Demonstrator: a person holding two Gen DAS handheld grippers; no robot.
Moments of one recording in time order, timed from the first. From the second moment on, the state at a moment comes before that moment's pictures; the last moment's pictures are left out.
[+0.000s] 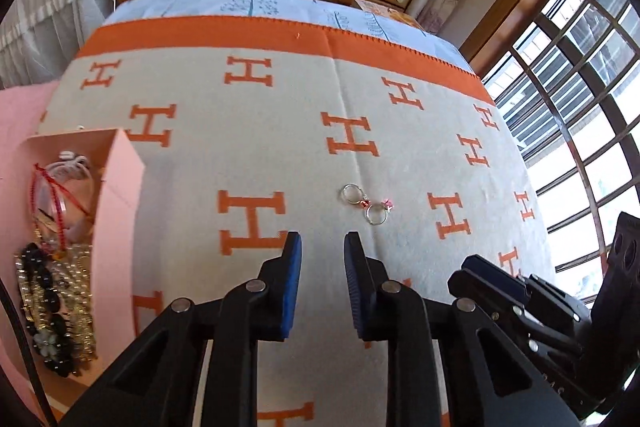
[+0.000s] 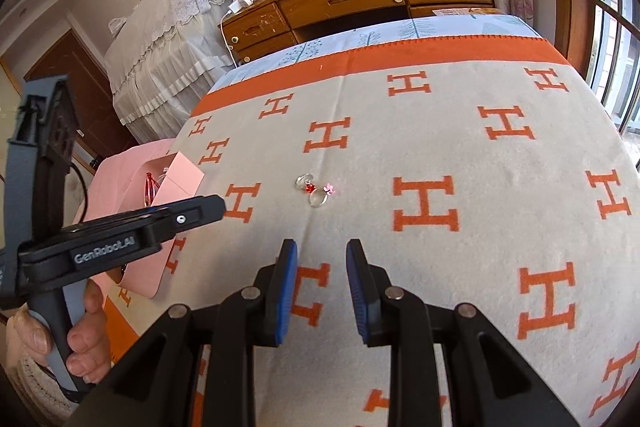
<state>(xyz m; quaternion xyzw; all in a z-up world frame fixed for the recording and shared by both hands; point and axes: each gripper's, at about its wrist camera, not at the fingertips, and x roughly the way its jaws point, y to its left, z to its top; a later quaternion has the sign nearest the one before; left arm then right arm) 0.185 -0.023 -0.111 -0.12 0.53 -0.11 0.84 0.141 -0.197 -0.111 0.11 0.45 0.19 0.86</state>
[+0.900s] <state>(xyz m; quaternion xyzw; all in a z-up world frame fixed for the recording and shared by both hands) 0.234 -0.086 -0.139 -0.11 0.57 -0.03 0.81 0.143 -0.226 -0.122 0.14 0.45 0.21 0.86</state>
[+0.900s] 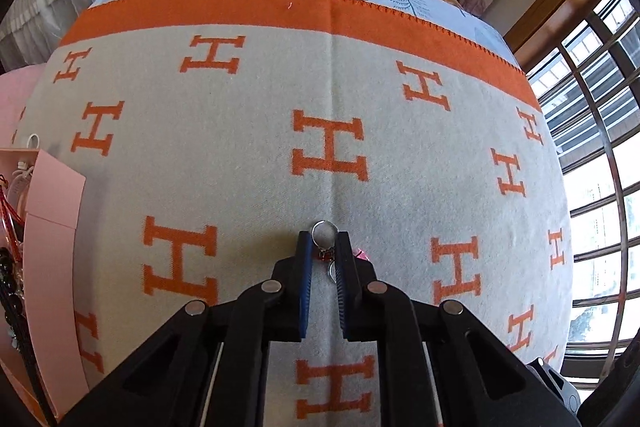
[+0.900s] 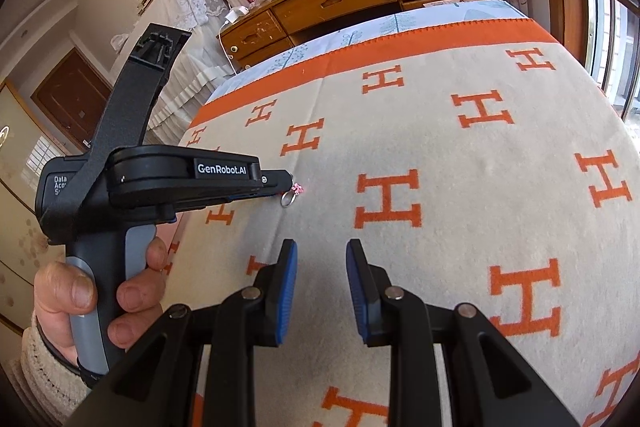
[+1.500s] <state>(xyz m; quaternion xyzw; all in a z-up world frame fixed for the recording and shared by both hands) 0.161 0.008 -0.114 -0.18 0.51 -0.06 0.84 0.196 -0.169 -0.140 0.14 0.50 0.18 0.83</state>
